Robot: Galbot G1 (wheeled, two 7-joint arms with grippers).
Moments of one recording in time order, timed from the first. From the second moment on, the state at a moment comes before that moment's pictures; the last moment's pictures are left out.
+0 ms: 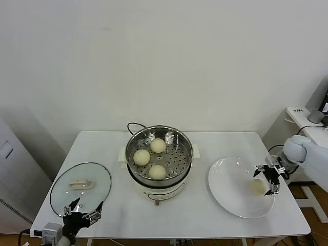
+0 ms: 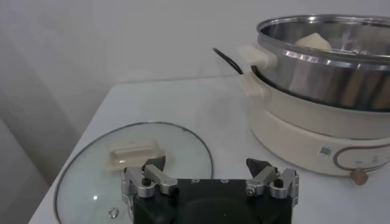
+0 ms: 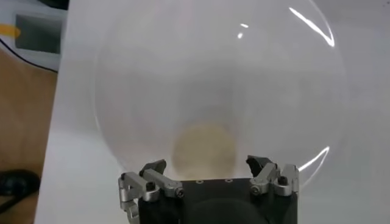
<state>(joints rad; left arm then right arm) 1.75 -0.95 -0.55 -2.19 -0.55 0.35 -0.24 0.01 0.58 -0.90 0.99 -0.03 0.20 -1.11</state>
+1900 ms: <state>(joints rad) 1.74 -0.98 -0.54 -2.21 -0.53 0.35 -0.24 0.90 0.96 -1.64 1.34 0.90 -0.37 -0.91</state>
